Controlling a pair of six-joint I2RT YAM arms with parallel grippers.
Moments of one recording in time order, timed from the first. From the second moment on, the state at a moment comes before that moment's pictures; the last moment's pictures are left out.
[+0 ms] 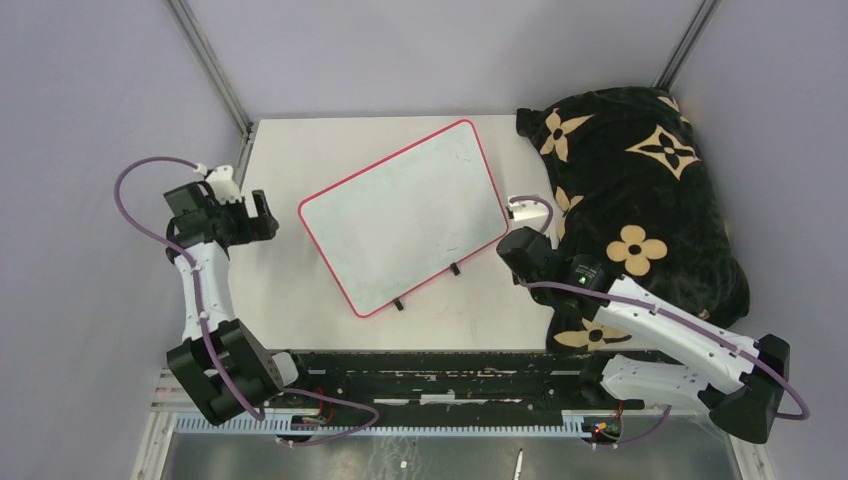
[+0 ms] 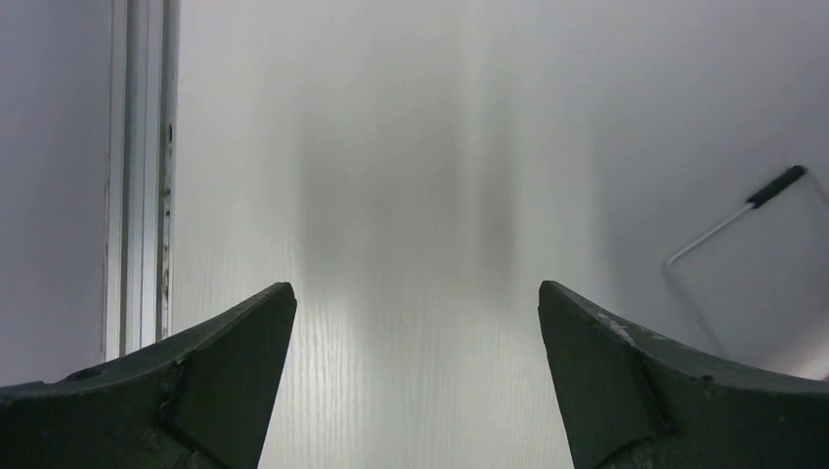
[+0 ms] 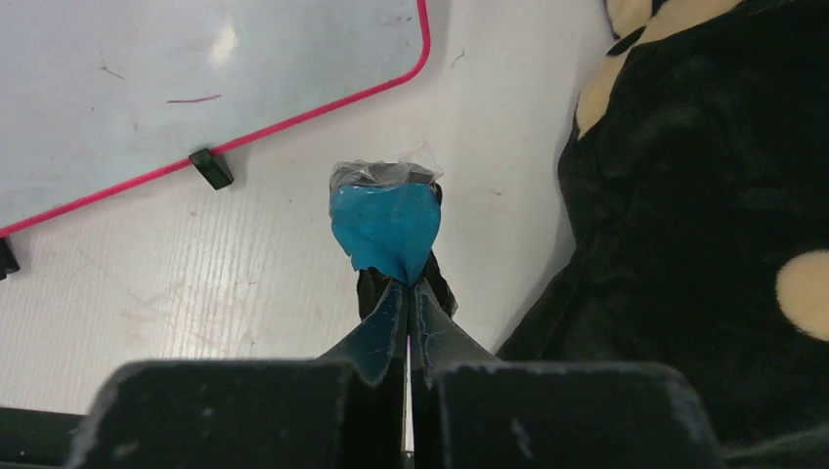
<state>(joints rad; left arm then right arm) 0.50 1.22 1.03 -0.54 0.47 0.24 0.93 1.04 0.94 -0.74 0.66 0.45</state>
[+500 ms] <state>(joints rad) 0.50 1.25 0.70 -0.39 0.40 0.26 0.87 1.11 0.77 -0.73 0.41 0.51</state>
